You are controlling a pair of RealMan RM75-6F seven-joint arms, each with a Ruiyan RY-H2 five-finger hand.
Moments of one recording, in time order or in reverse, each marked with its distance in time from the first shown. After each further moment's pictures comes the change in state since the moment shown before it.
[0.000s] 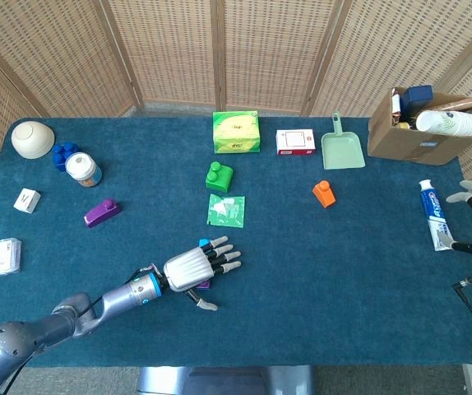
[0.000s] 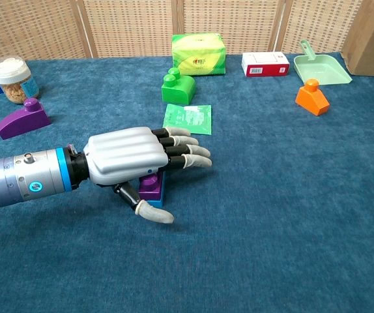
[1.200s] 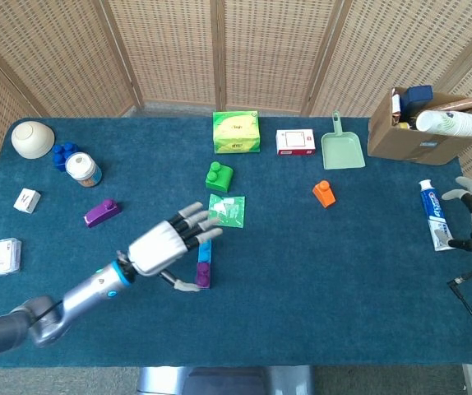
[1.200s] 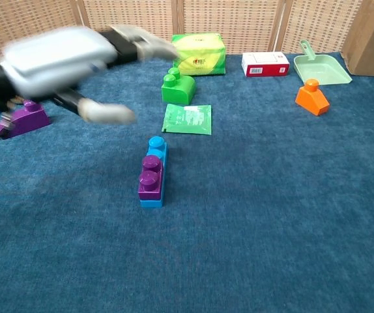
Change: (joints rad) left arm 0.059 0.419 -0.104 -0.568 -0.114 0.133 0.167; right arm 0.024 -0.010 -0.001 0.002 -0.004 -0.010 -0.081
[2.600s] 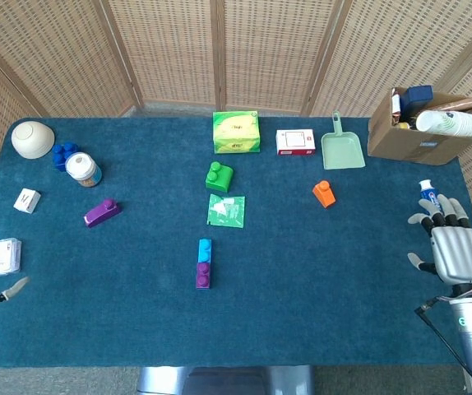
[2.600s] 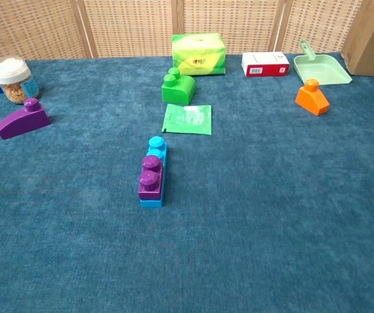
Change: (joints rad) left arm 0.684 0.370 -0.012 -0.327 -0.326 0.400 0.082; right arm -0.031 -0.019 -0.088 -0.193 -0.070 0.102 -0.305
